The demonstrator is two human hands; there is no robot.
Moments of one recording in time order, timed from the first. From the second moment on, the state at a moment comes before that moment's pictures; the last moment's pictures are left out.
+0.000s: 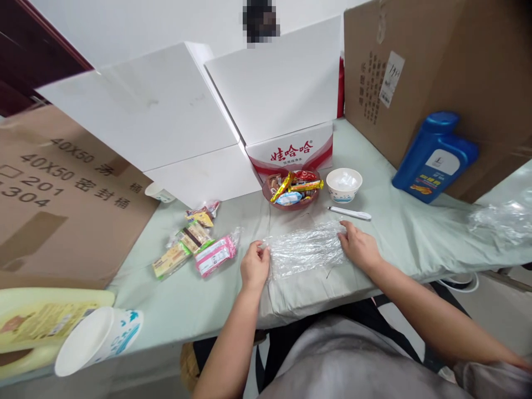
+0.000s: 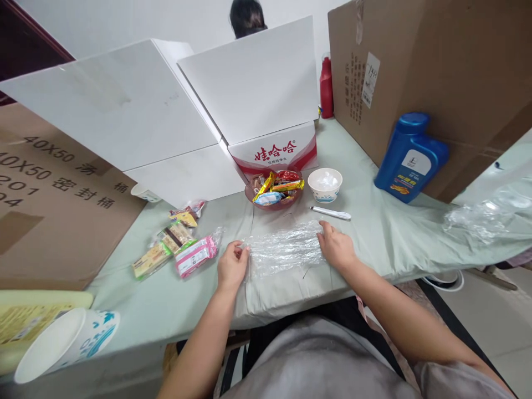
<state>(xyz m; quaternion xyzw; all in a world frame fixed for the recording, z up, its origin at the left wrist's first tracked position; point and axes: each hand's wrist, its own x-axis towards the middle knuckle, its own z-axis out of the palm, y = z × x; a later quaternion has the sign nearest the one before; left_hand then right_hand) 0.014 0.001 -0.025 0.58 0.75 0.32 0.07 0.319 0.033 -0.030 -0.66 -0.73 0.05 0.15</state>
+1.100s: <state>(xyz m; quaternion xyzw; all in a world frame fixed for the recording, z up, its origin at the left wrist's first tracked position) 0.062 -0.017 -0.035 0.84 0.53 0.06 0.05 0.295 0.028 -0.043 -0.47 -0.87 0.05 0.09</state>
